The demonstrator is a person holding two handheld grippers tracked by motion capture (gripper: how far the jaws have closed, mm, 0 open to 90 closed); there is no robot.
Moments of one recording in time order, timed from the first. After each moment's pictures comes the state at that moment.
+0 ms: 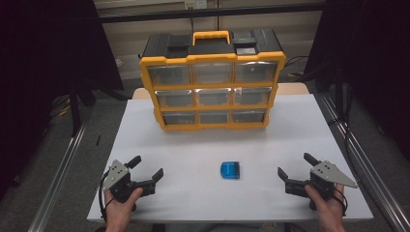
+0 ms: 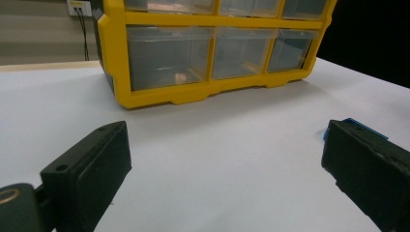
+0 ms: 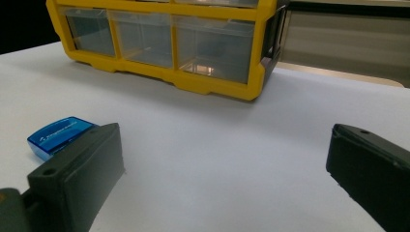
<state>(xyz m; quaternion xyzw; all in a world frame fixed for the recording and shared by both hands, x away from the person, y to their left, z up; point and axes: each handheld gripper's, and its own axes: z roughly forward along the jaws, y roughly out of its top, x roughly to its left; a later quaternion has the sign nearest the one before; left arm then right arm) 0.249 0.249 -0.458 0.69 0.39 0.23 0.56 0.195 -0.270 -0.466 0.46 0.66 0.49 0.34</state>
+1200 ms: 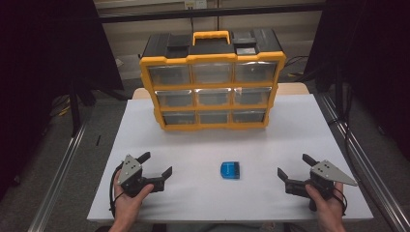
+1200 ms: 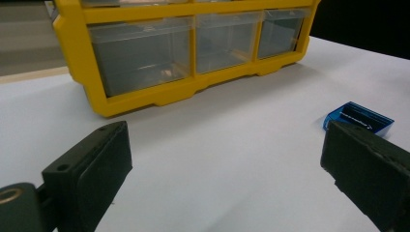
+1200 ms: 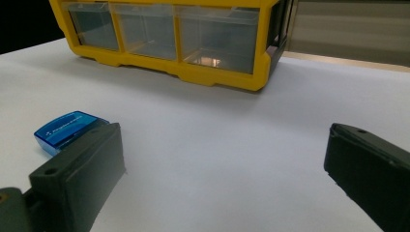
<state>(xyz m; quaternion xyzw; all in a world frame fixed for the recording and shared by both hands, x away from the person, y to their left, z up) 0.262 0.223 -0.459 0.73 0.34 0.24 0.54 0.197 -0.272 -0.469 0.47 0.66 0.49 0.33</state>
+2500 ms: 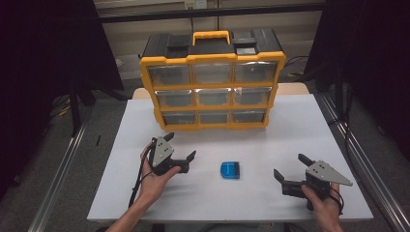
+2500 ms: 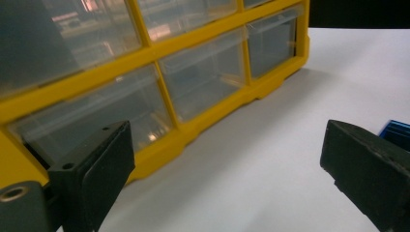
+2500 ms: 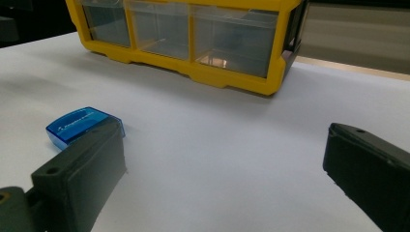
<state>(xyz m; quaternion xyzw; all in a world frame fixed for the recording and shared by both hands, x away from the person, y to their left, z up) 0.314 0.154 -0.453 0.76 0.25 0.30 0.52 0.198 -0.263 -0.469 0.44 0.67 0.49 0.33</state>
